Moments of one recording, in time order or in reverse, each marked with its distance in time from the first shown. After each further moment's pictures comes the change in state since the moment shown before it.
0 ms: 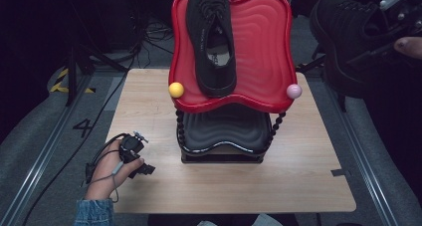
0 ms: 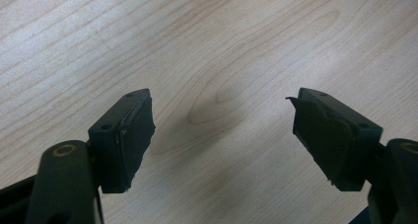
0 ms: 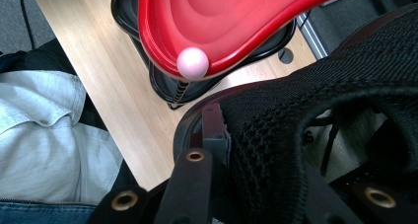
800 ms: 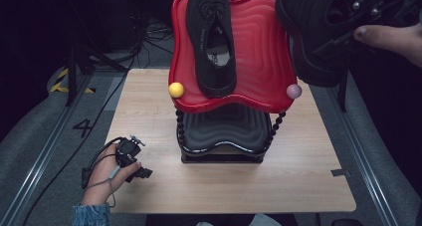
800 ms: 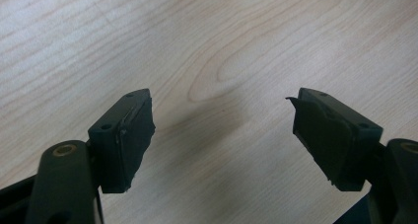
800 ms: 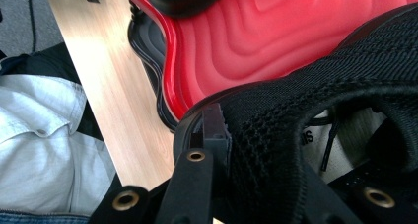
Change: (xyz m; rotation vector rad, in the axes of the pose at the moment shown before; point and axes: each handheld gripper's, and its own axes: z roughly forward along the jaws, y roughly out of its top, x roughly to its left) left arm 0.000 -0.014 -0.001 0.006 0.003 -0.025; right arm 0.025 0.060 0.005 -0.028 0.004 -0.141
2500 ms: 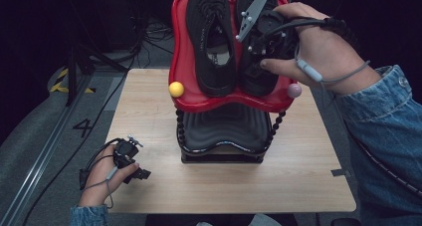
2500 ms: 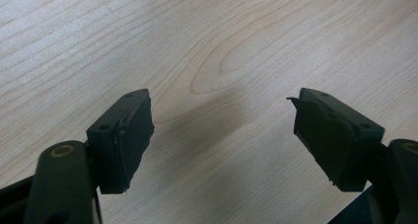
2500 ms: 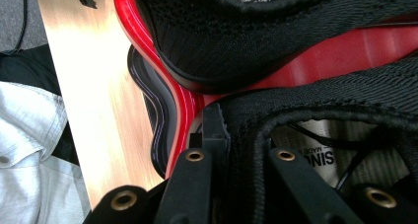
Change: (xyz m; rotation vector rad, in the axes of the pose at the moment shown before) left arm 0.003 -0.003 0.000 0.000 -0.011 -0.007; right arm 0.025 0.064 0.102 0.021 0.010 -0.134
